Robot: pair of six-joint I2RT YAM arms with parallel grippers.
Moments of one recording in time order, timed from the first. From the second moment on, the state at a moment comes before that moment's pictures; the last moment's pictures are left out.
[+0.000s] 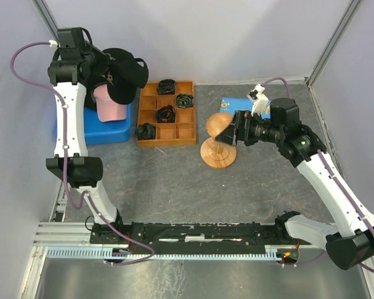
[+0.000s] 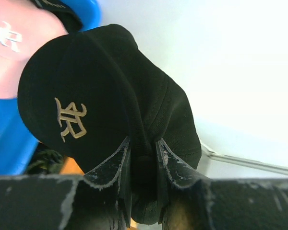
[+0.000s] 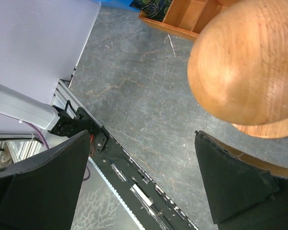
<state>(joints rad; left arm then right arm) 0.05 1.88 2.35 -0.97 0.02 -0.86 0.39 1.10 1.19 -0.57 -0.53 0.48</state>
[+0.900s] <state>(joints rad) -0.21 1.64 2.03 -0.55 0.50 -1.81 0.59 1.34 1.22 -0.05 -0.15 0.16</state>
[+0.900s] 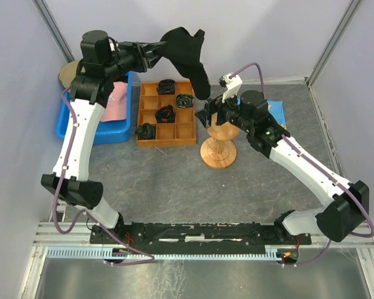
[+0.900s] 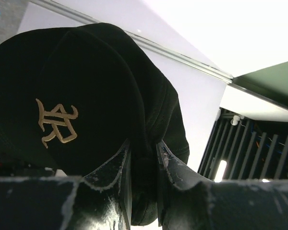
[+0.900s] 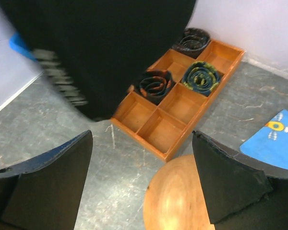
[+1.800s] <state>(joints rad) -0.16 1.65 2.03 -0.55 0.53 -1.85 0.59 1.32 1.27 0.01 -0.12 0.16</state>
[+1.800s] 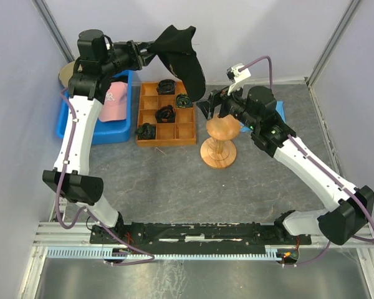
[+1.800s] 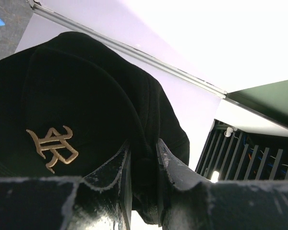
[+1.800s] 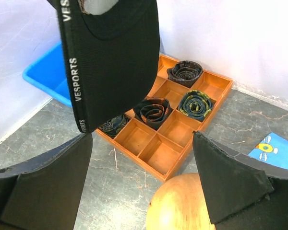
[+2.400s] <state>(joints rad) -0.16 1.77 2.13 -0.51 0.52 -1.88 0.59 1.30 1.29 -0.06 -0.16 0.19</state>
